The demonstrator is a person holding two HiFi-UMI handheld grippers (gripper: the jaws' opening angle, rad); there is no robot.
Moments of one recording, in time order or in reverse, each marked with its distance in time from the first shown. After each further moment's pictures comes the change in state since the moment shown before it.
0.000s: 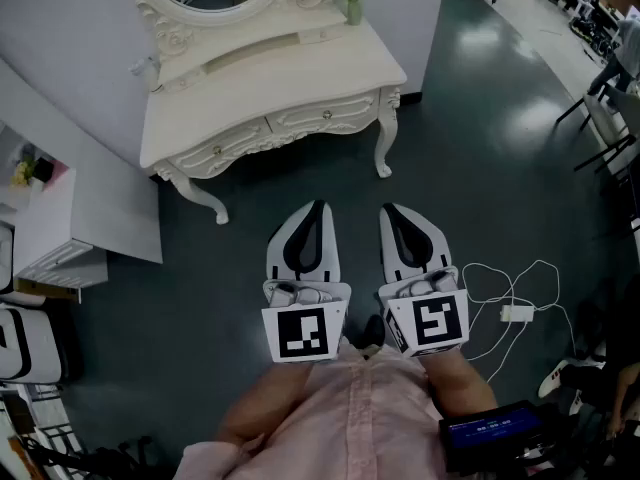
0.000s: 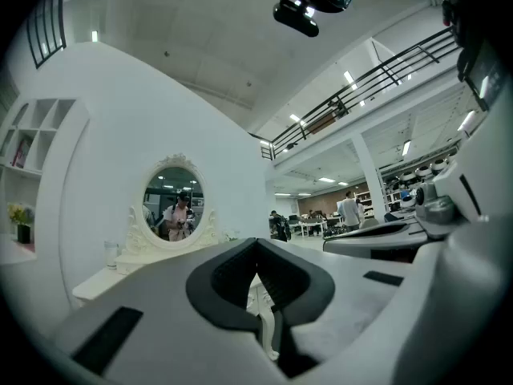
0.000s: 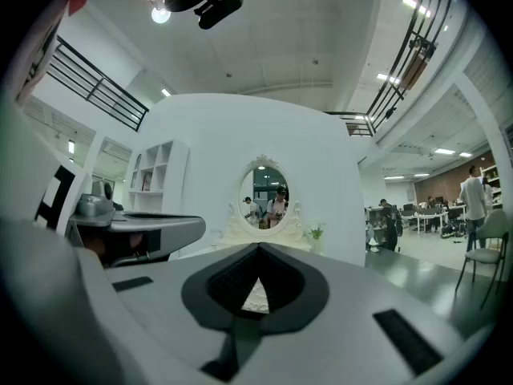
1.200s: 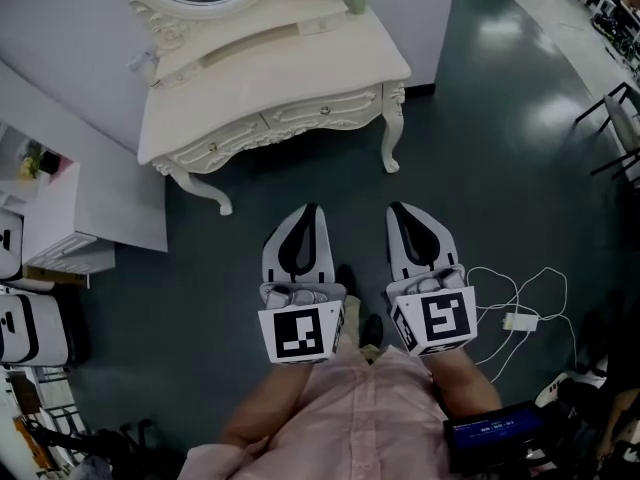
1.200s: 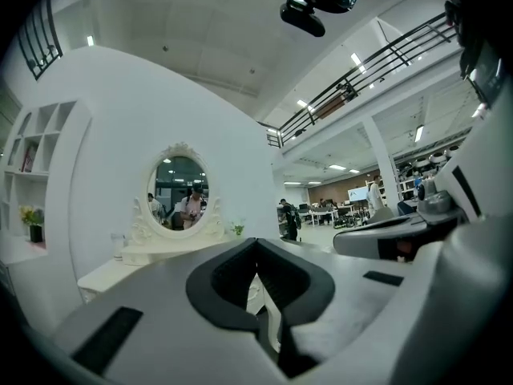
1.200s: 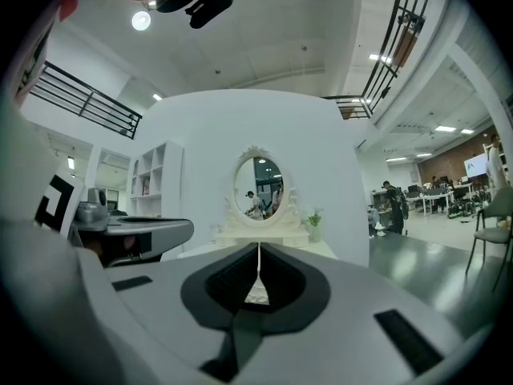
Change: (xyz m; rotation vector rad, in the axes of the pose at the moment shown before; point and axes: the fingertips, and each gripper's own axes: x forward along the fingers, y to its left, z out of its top) left arm 0.050 -0.025 -0.033 0.014 0.076 0.087; right arm 0.020 -0.075 -0.033 0.095 0.051 0.042
